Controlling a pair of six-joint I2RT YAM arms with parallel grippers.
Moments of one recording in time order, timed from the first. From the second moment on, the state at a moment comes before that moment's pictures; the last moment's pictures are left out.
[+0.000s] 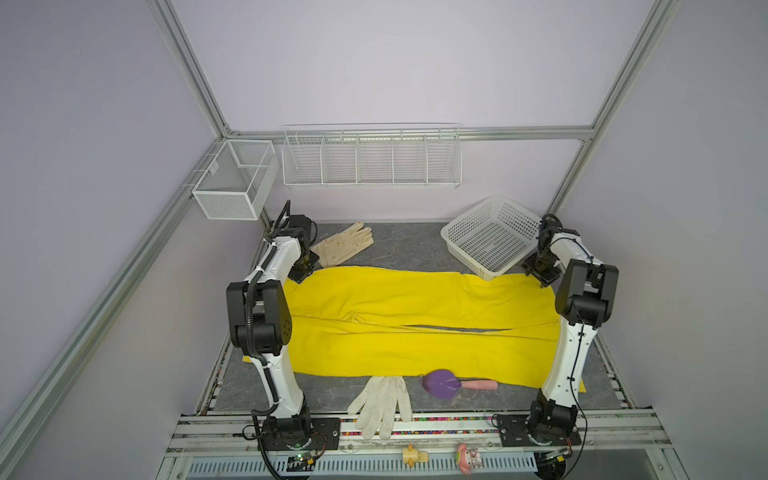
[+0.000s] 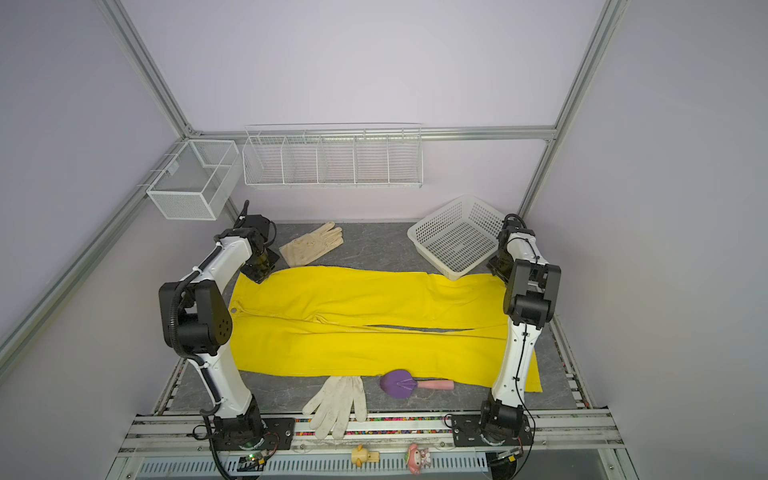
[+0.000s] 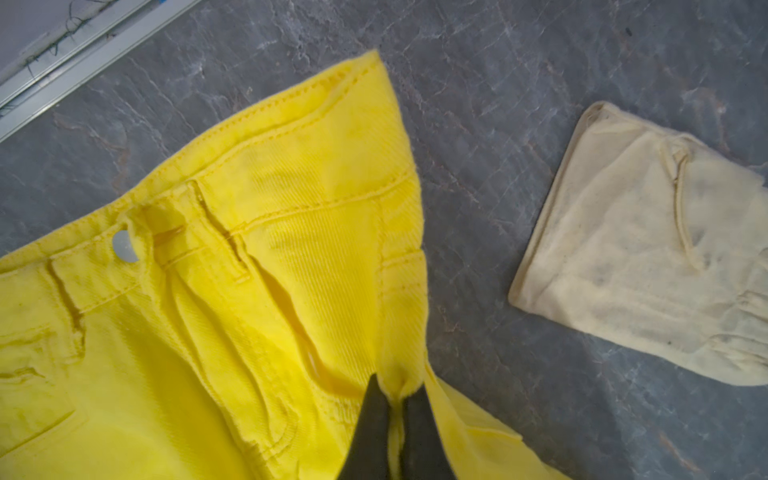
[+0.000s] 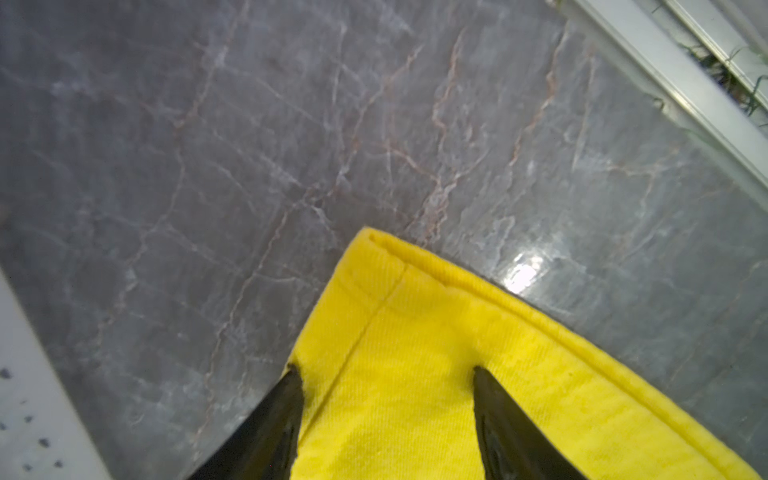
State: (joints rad) left arm -0.03 1.92 1.58 -0.94 -0.20 -0.94; right arm -0.22 2.31 1.89 -1.02 0.13 0.76
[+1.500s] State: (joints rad) left arm -0.05 1.37 0.96 -0.97 -0.14 -0.87; right arm -0.26 1.24 0.94 -0.90 -0.11 0.65
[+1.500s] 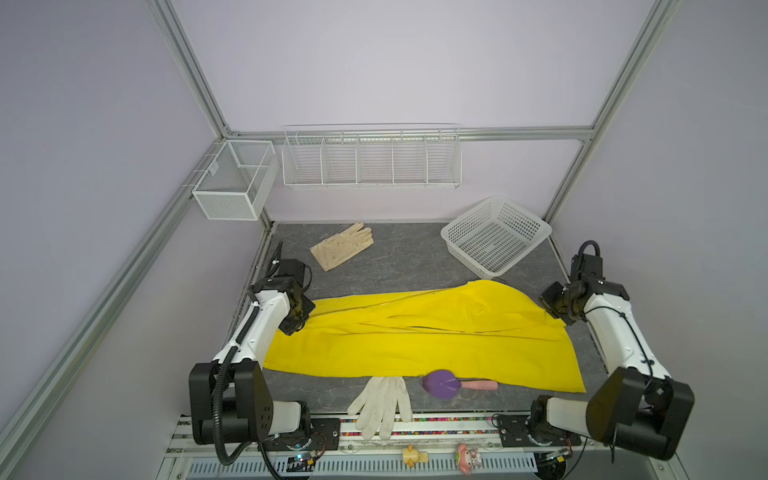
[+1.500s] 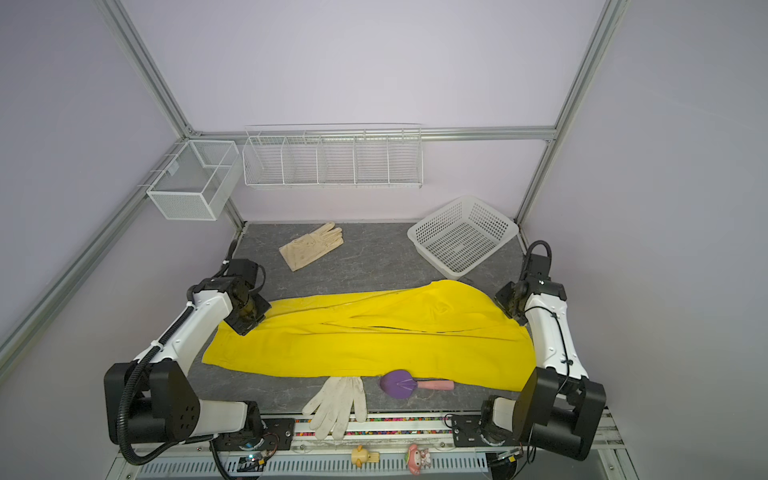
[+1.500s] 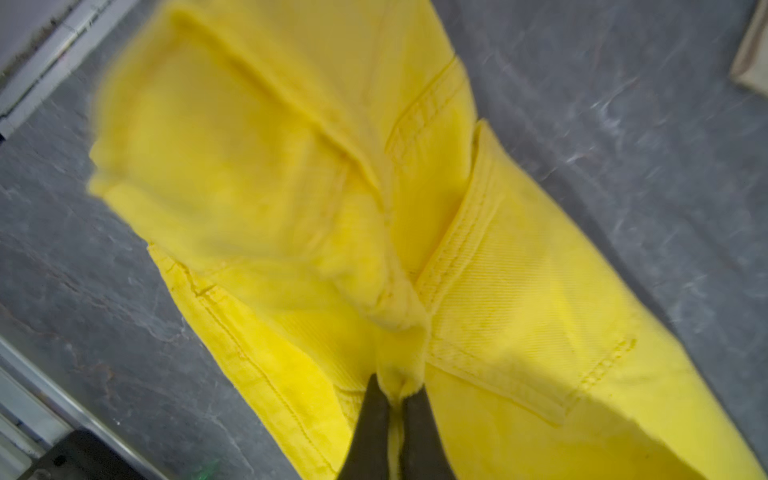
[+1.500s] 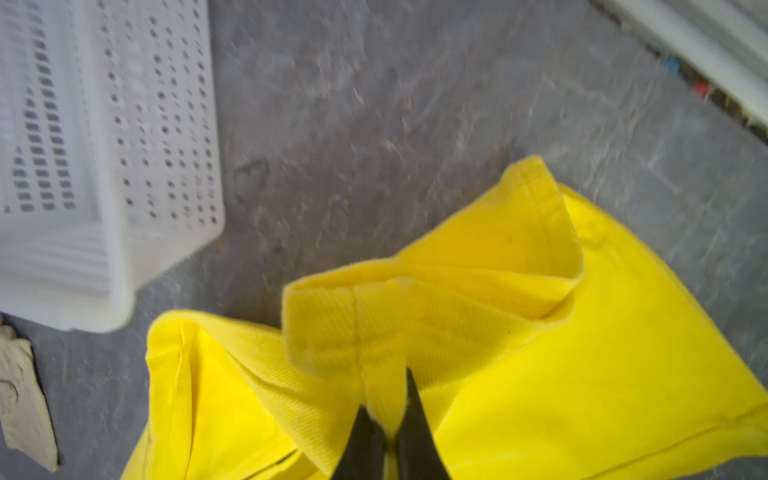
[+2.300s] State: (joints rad) left arm -0.07 1.60 0.89 -0.75 -0.08 -0.86; right arm -0.21 1.48 0.77 -0.72 -0.15 0.63
